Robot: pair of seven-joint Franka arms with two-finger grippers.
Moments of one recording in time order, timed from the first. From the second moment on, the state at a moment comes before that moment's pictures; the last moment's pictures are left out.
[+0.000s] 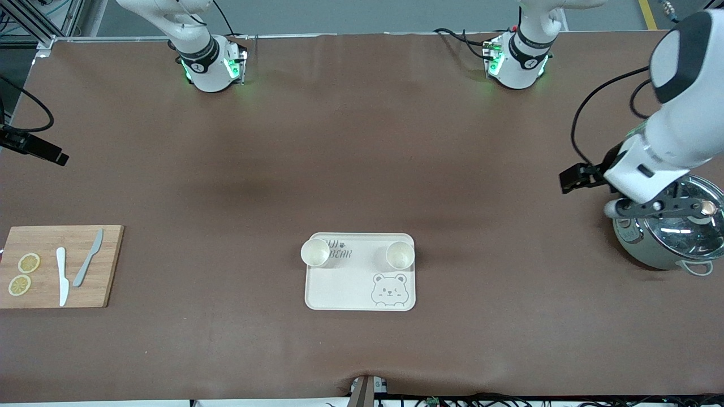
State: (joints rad) left arm -0.10 0.23 -0.11 -1.48 0.03 1.63 -0.22; right arm -0.05 0.08 -0.03 -1.45 -0.04 1.43 0.25
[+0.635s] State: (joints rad) left arm -0.23 0.40 -0.11 -1.48 0.03 1.78 -0.35; right arm -0.05 0.08 -0.03 -1.45 -0.04 1.43 0.25
